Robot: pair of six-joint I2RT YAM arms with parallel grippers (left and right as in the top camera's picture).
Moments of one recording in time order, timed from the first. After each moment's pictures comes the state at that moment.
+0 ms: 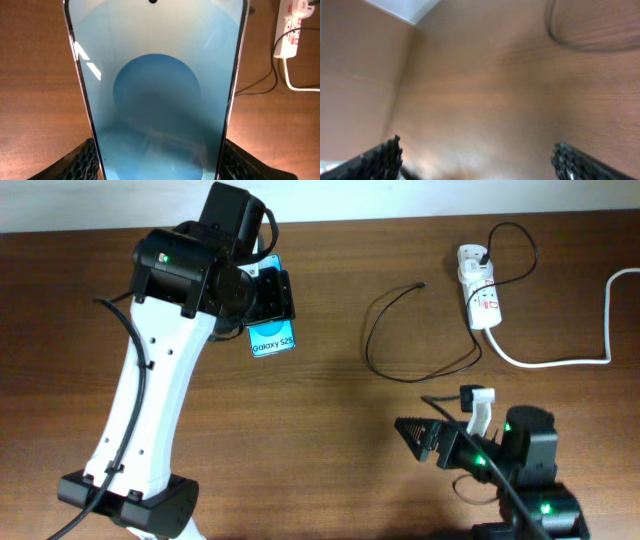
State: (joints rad) left arm -0.37 1.84 2.25 -1.58 0.09 -0.49; right arm 0.01 0.62 0.48 -0.59 -0.69 0.48
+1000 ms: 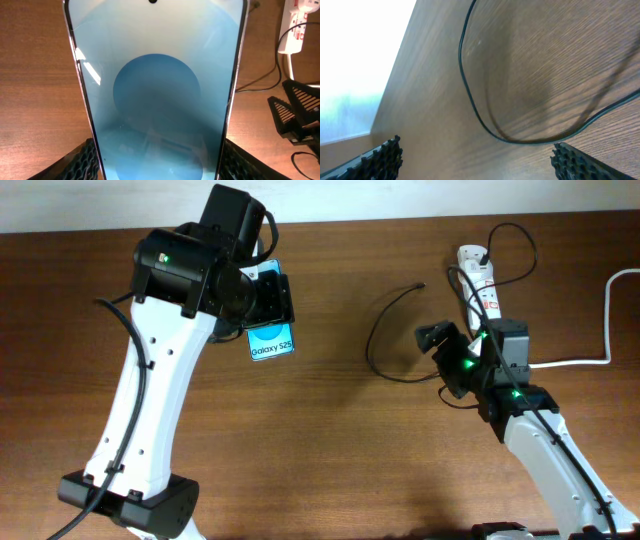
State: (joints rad) left arm -0.37 1.84 2.25 -1.60 0.09 -0.49; right arm 0.01 1.31 0.74 -0.19 -0.31 0.97
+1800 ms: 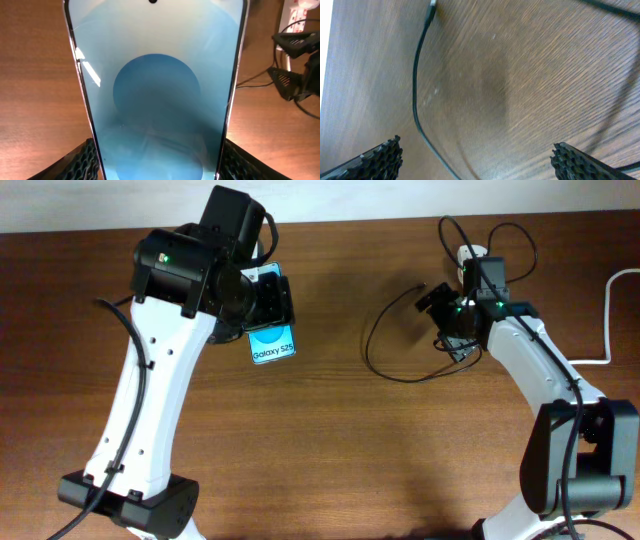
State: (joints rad) left arm -0.37 1.84 2.25 -1.62 0.11 -0.51; right arm 0.01 1.80 1.26 -0.55 -0.20 0.96
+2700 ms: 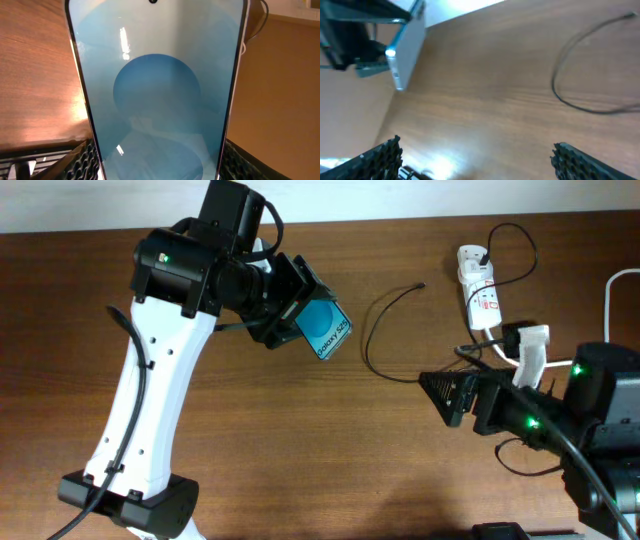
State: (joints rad) left arm -0.37 1.84 2.25 -1.51 0.54 -1.03; right arm 0.01 0.89 1.27 -1.04 -0.64 0.30
